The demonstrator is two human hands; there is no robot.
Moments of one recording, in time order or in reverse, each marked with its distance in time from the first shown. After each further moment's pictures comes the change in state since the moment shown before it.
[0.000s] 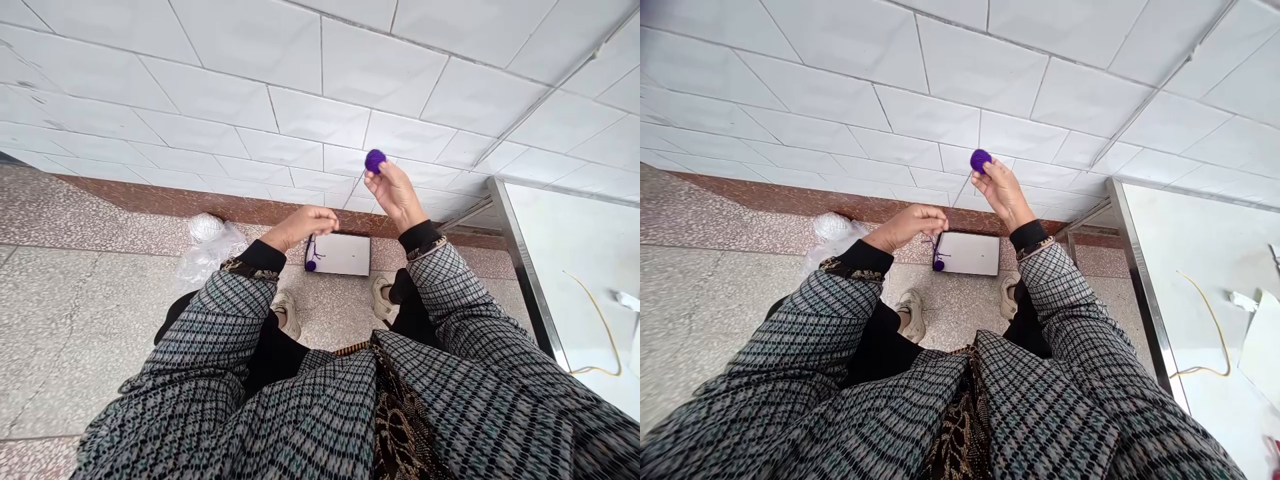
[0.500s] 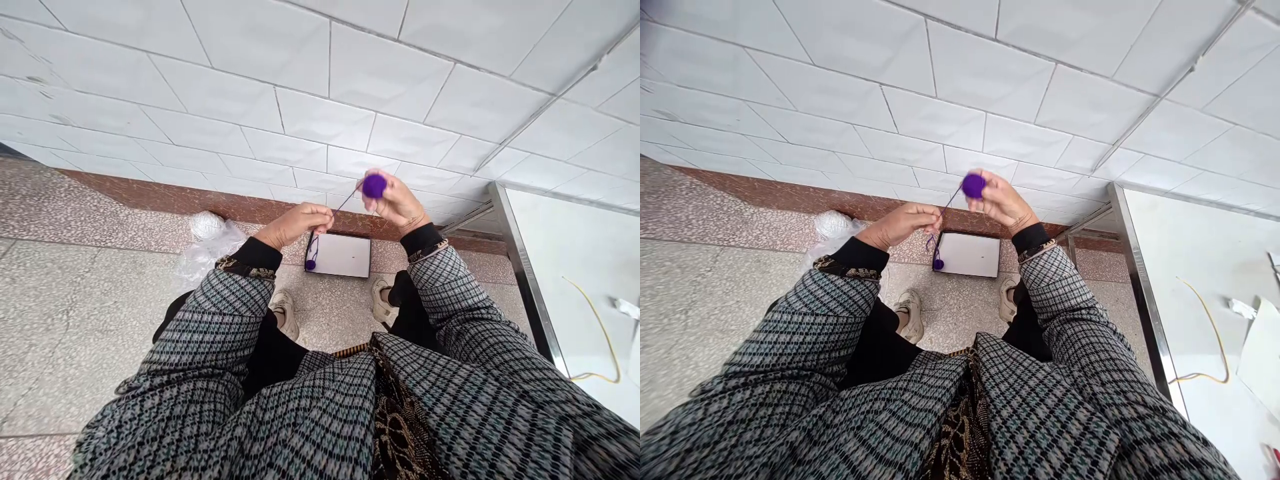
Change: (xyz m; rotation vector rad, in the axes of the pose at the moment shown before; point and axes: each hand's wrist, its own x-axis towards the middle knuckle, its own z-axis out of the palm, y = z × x) left_hand -0.005 0.007 -0.010 0.024 -0.054 0.121; right_hand -0.021 -0.017 0.003 0.022 -0.516 0.144
